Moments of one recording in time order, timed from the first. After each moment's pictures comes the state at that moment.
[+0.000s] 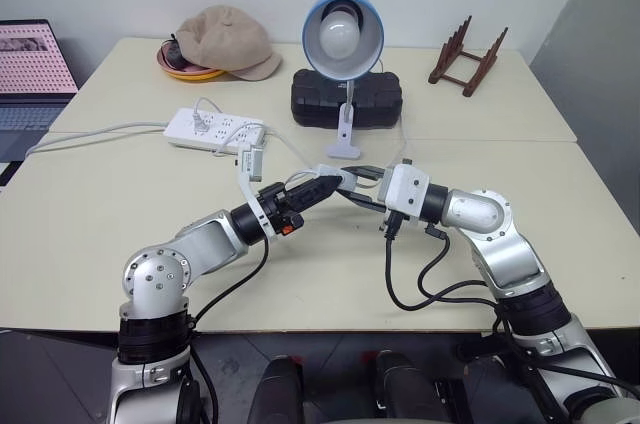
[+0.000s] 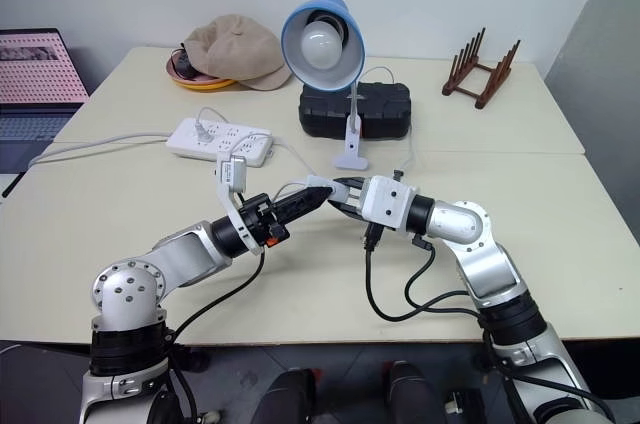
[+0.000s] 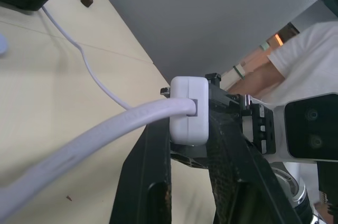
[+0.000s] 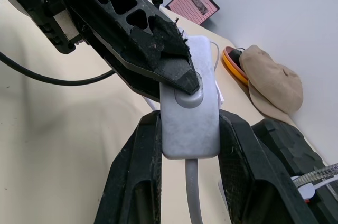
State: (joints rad) left arm -0.38 0.36 0.20 -0.24 -1.27 1.03 -0.32; right arm -0.52 -0.40 0.26 -0.11 -0.01 -0.03 0.82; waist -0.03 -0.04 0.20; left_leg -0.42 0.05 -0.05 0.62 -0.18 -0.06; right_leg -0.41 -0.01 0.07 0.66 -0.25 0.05
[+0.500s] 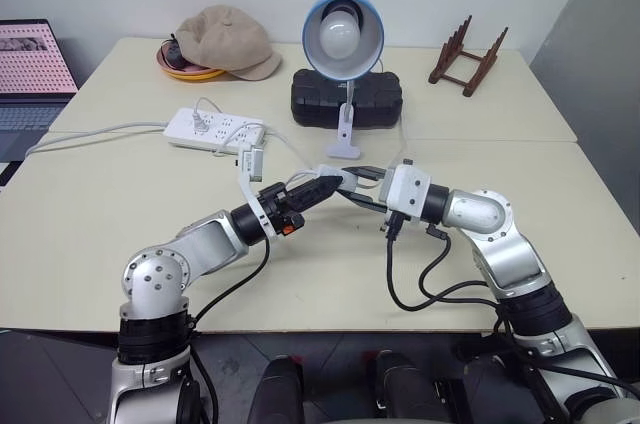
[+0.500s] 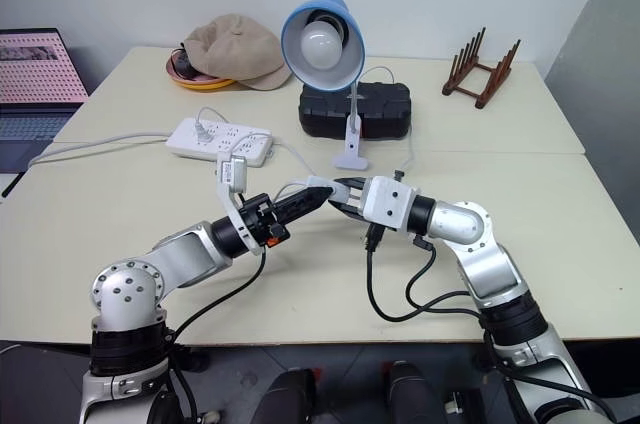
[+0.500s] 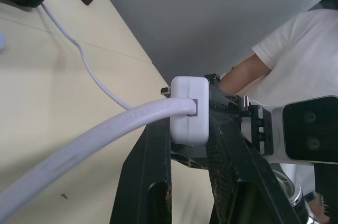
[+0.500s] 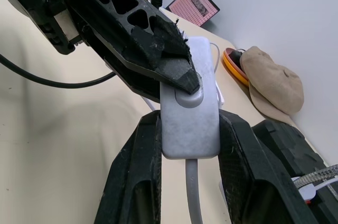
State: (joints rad) left arm -0.38 0.36 0.20 -0.24 -1.34 1.04 -0.26; right arm -0.51 -0.40 0.26 -0.11 0.01 -0.04 0.83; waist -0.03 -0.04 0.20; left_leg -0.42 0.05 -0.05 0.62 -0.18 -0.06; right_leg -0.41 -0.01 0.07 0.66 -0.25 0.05
